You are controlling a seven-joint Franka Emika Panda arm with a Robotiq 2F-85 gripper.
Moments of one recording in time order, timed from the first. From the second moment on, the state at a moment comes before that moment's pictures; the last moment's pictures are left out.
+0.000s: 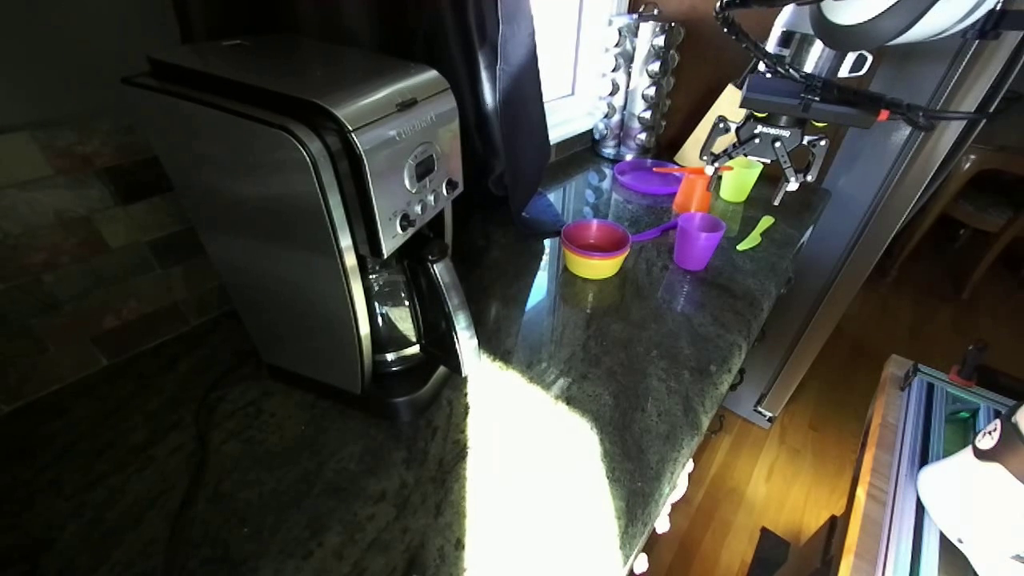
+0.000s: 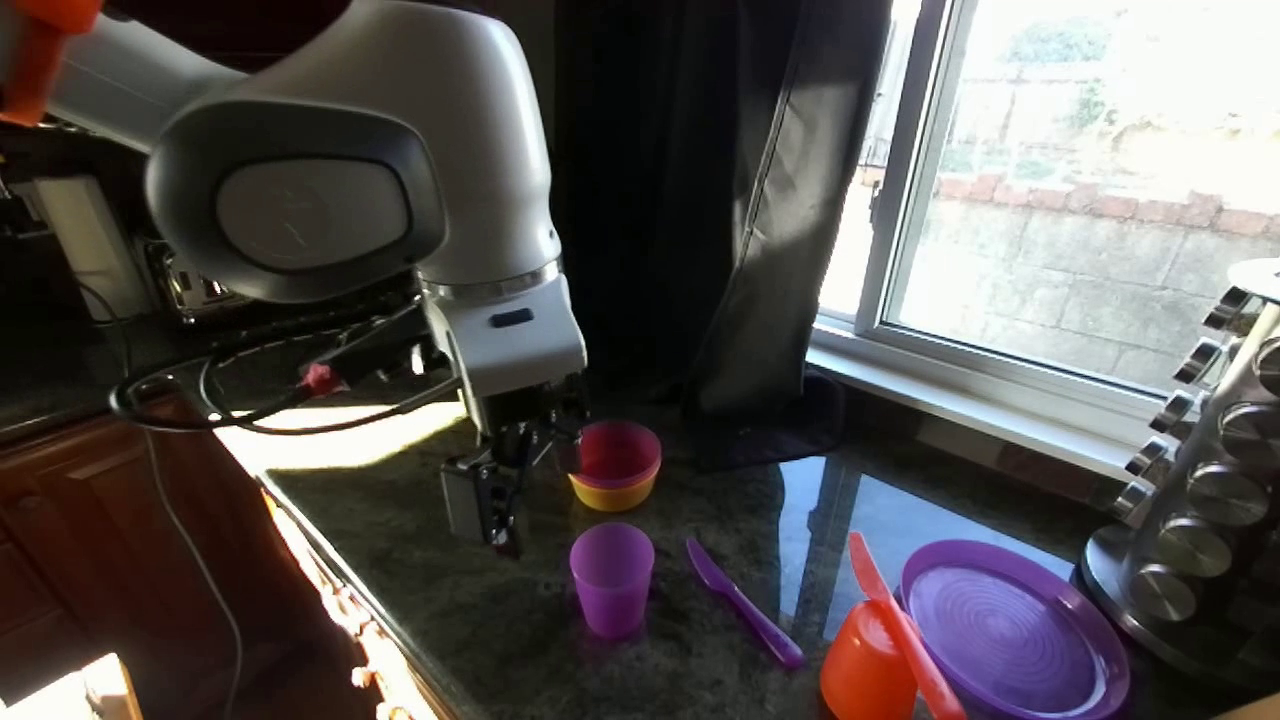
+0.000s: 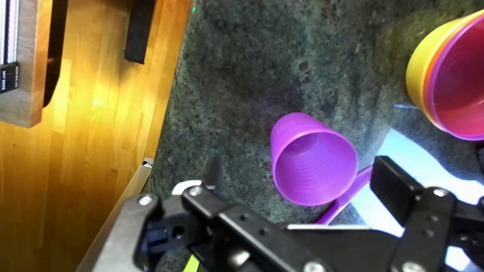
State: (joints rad) arm -0.41 -0.43 0.09 -2.61 0.04 2.28 0.88
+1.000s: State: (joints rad) arm -0.28 -0.24 -0.14 -2.48 0.13 2.28 0.48
